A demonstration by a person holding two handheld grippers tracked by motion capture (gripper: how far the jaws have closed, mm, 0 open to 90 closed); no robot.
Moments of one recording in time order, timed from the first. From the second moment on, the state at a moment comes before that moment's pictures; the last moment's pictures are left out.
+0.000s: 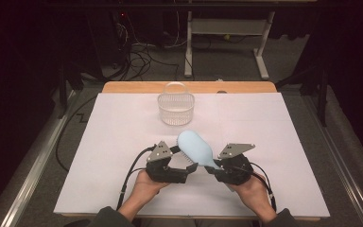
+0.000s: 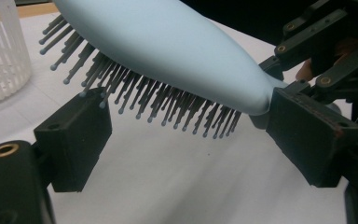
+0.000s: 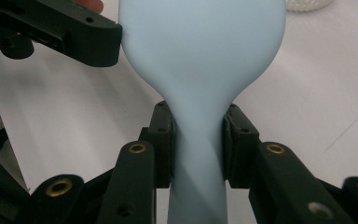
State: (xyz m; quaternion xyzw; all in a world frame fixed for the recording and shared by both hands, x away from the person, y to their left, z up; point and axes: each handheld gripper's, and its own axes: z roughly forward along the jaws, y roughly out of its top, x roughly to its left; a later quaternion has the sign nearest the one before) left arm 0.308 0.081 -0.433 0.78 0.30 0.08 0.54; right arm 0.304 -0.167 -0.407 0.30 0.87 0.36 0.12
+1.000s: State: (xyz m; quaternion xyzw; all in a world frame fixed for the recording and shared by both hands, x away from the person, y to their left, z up) left arm 0.306 0.078 -0.425 0.77 0.32 0.07 0.54; right arm 0.300 -0.155 -0.410 0.29 0.88 0.37 0.12
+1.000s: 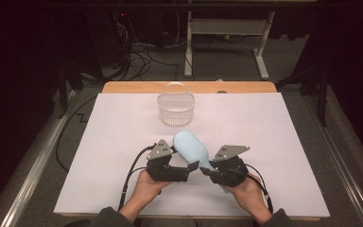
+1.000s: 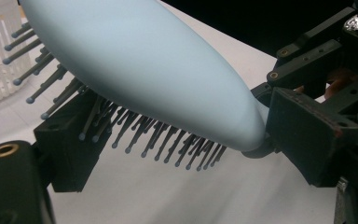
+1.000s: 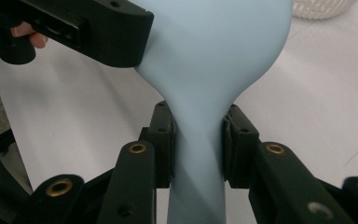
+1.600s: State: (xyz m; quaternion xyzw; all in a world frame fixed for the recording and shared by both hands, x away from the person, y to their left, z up) left arm 0.306 0.078 -0.427 0.78 0.32 0.08 0.54; right arm 0.295 -0.135 -0.412 0.26 0.89 0.37 0.12
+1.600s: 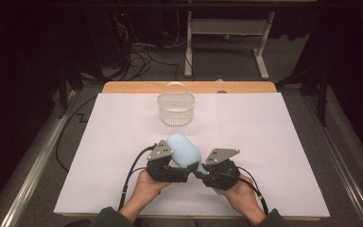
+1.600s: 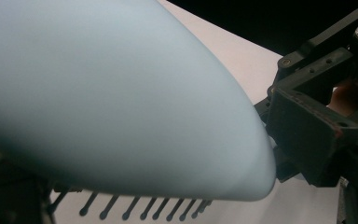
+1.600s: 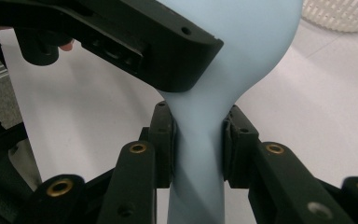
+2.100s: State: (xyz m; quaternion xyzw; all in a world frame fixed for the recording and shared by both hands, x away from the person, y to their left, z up) left arm 0.306 0.082 -0.426 0.78 0.32 0.07 0.53; right arm 0.295 -0.129 -0.410 0.26 0.89 0.36 0.12
